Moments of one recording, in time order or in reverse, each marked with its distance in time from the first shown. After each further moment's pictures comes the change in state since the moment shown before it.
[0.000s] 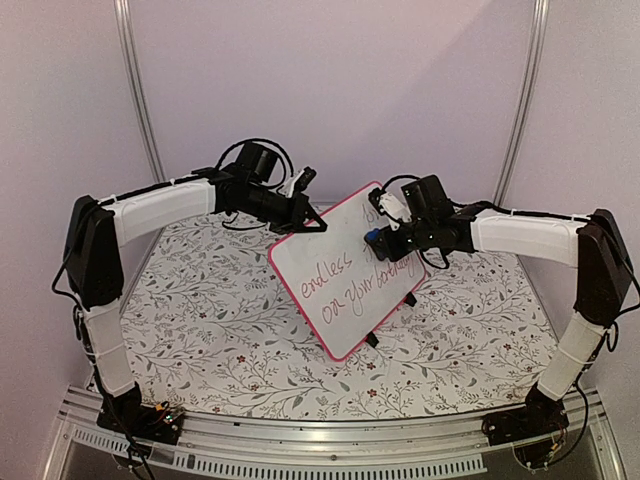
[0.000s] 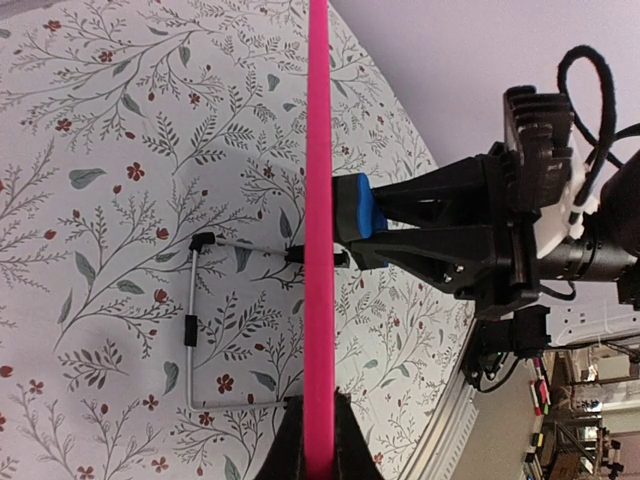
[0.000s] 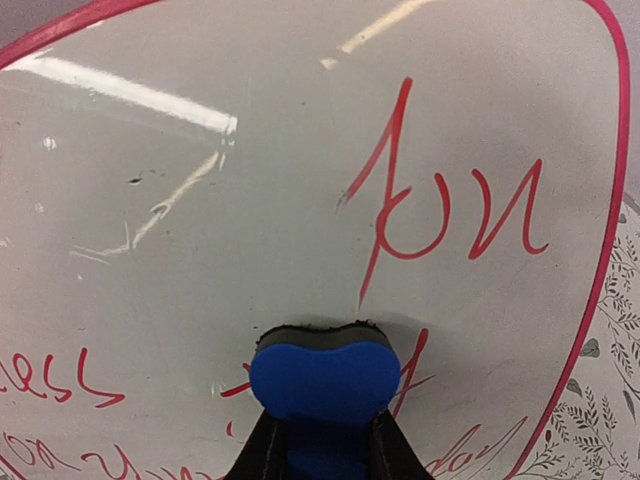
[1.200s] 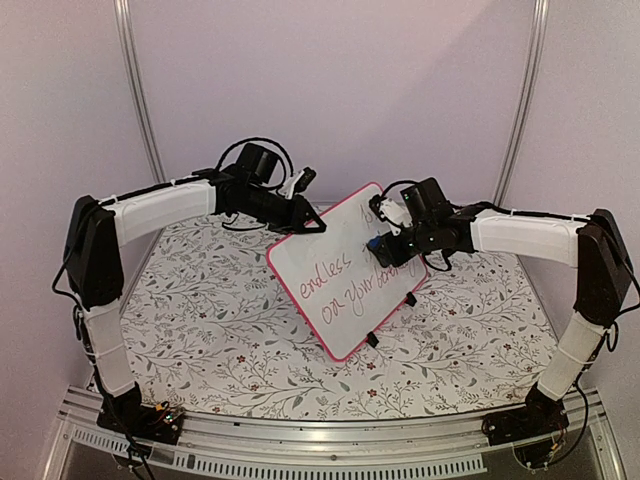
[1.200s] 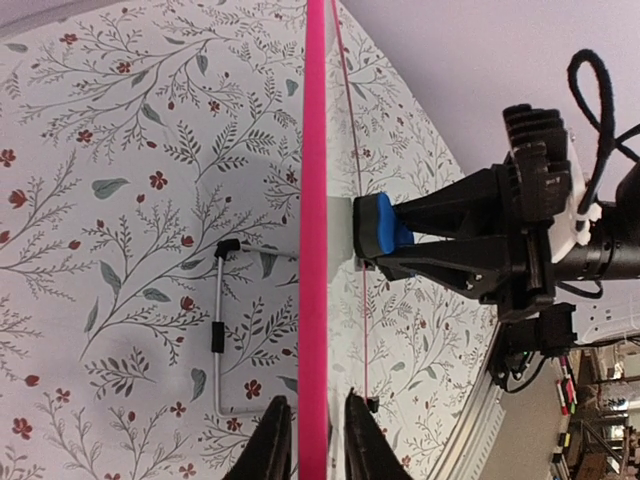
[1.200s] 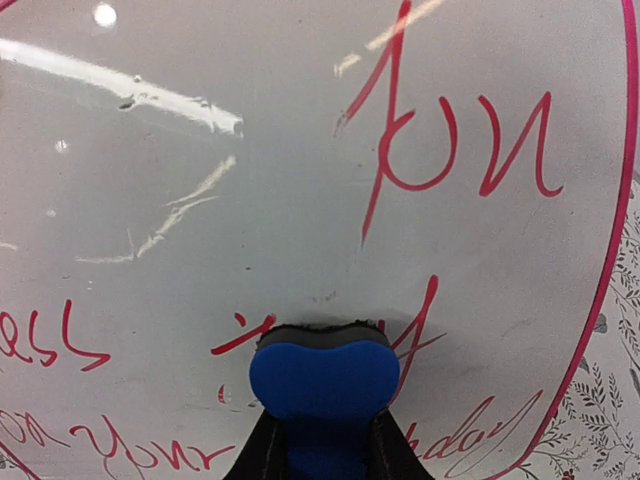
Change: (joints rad) left arm 0.000 0.000 -0.008 0.004 -0.042 0.052; right arm 0.000 -0.001 0.000 -0.065 0.000 -0.004
